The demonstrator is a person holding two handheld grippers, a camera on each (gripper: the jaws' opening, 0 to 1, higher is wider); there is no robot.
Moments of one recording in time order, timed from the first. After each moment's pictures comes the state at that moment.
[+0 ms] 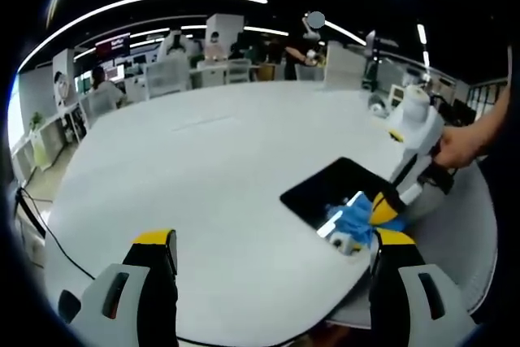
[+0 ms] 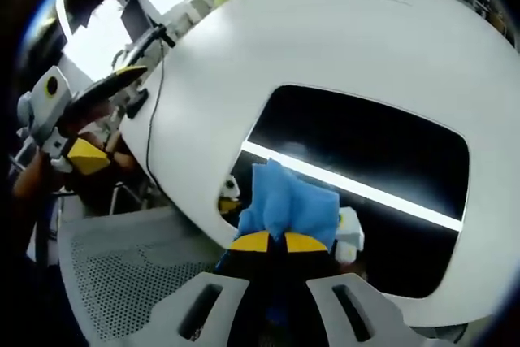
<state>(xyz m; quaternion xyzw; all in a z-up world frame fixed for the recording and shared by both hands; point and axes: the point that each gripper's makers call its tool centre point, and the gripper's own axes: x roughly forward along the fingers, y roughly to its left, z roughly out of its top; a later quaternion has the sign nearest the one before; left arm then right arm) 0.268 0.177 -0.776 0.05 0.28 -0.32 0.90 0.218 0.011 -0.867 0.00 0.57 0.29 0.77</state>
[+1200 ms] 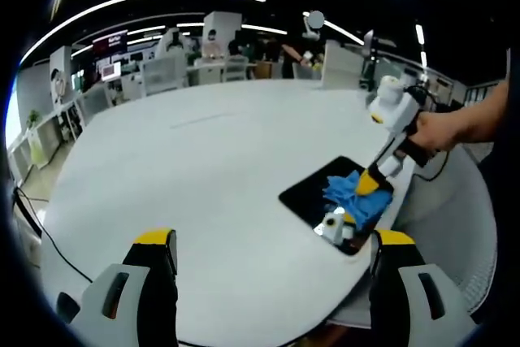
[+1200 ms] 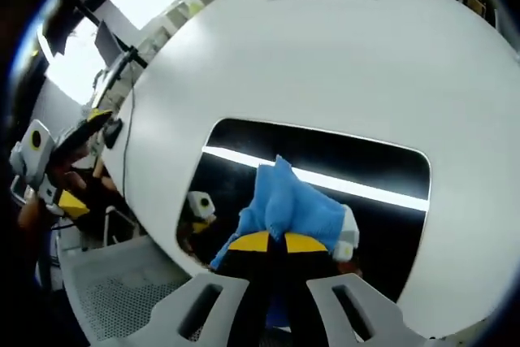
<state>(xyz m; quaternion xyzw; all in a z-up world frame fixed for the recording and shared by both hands) 0.273 0.177 -0.780 0.04 0.28 -0.33 0.90 0.278 -0.023 -0.871 0.01 0.57 0.24 0.78</state>
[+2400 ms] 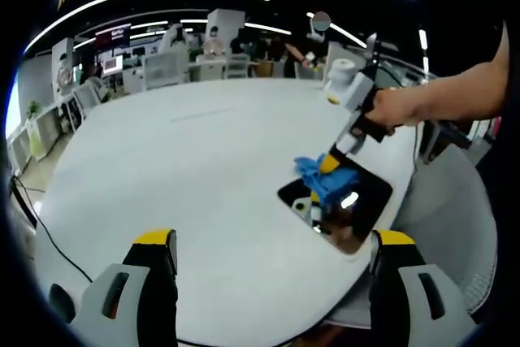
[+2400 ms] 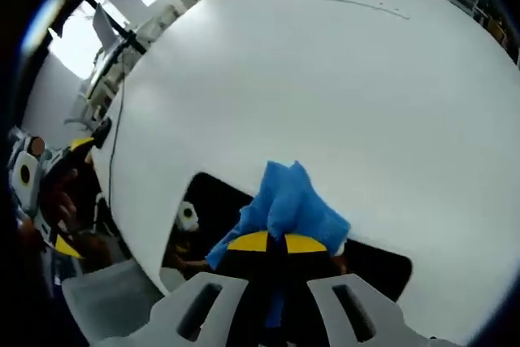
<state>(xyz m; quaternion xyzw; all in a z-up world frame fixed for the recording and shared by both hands) 0.271 0.177 -0.786 0.03 0.29 -0.33 0.90 0.344 -0.013 -0.870 -0.06 0.58 0.27 0.77</state>
